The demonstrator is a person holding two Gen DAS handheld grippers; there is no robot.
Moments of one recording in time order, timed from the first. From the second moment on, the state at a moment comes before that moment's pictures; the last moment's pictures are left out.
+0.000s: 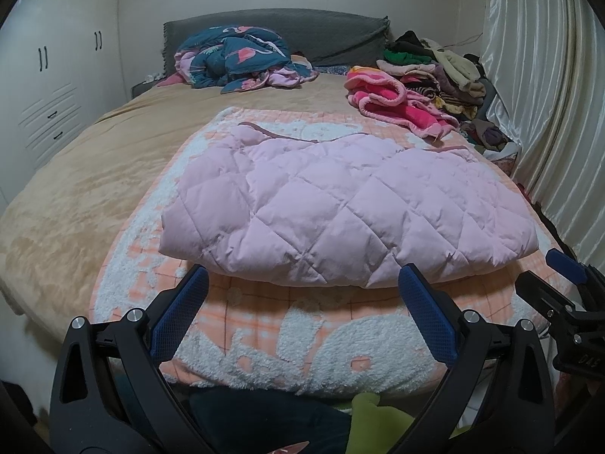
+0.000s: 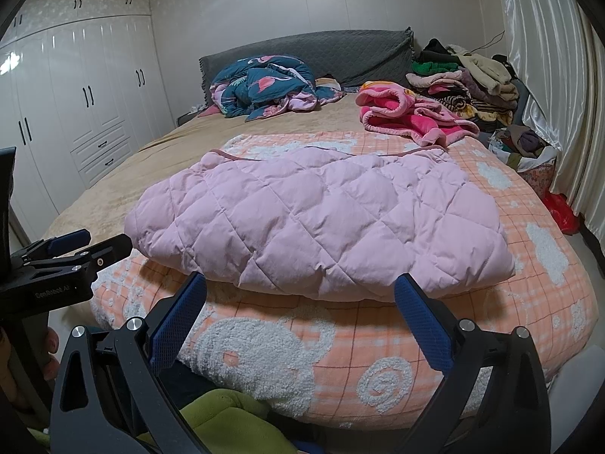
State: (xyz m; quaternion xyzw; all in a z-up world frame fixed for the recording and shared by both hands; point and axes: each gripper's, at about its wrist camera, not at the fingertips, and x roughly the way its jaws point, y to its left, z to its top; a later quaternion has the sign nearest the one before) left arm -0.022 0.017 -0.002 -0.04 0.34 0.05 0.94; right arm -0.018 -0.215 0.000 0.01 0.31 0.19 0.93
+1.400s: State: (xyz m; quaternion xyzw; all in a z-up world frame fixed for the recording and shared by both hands) left arm -0.017 0.022 -0.010 -0.05 0.35 0.05 0.93; right arm -0.017 -0.228 -0.004 0.01 0.31 0.17 0.94
